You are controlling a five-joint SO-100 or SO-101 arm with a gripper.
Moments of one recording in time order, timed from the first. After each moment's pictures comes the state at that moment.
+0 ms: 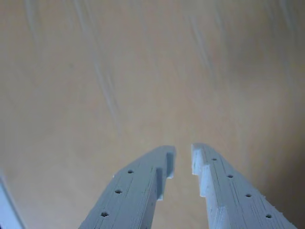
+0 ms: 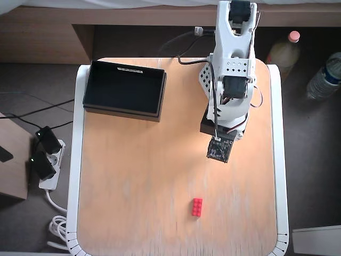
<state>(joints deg) -1.2 153.0 149.2 74.2 165.8</state>
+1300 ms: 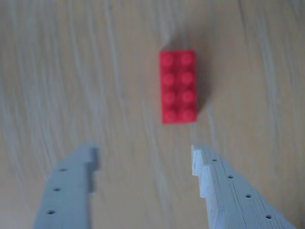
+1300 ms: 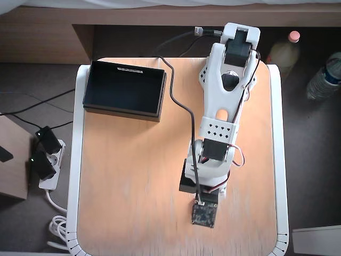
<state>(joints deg) 9.2 93.6 106.7 55.3 180.7</state>
